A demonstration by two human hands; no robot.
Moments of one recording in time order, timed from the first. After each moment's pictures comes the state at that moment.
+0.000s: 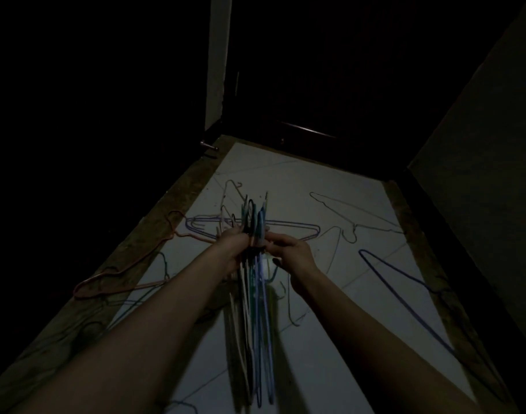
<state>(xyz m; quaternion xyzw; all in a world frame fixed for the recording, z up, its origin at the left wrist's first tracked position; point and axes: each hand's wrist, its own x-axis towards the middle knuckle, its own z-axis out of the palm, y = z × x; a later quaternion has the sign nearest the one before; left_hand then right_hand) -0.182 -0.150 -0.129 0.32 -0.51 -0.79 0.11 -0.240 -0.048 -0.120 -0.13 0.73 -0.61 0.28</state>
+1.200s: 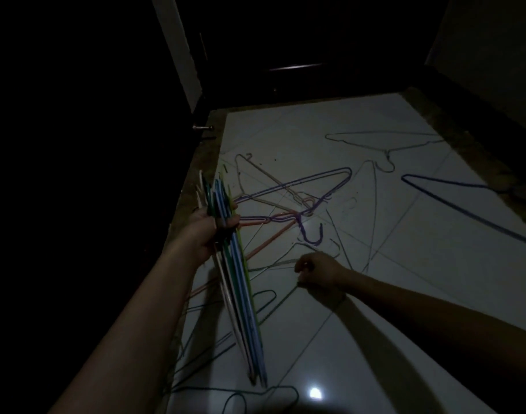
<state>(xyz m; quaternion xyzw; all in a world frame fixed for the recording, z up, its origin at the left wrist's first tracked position) -0.123 -0.246 -0.137 0.36 -0.60 -0.71 0.09 -0.237 -0.049 -0.260 -0.31 0.86 -0.24 0.32</state>
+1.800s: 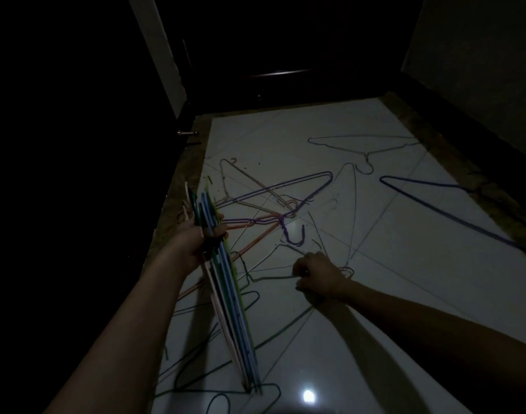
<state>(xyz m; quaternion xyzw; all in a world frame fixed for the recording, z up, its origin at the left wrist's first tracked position) -0.122 -0.229 -0.138 0.38 -0.58 -0.72 0.07 -0.236 -0.018 -0.264 -0.36 0.89 -0.18 0.22</state>
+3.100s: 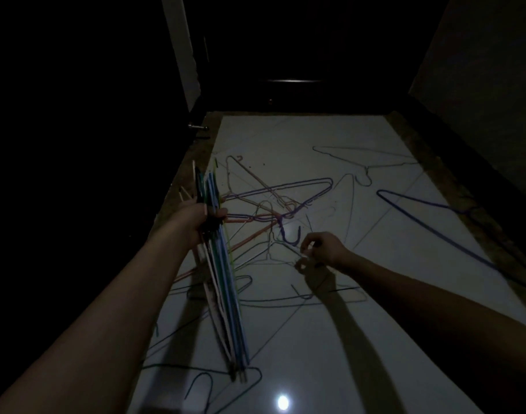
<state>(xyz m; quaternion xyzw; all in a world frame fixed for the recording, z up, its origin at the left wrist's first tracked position) -0.114 -0.211 -0.104 0.42 -0.58 -0.69 0.09 -0.255 -0.005 -0.203 -0.26 0.87 -0.33 0.26</state>
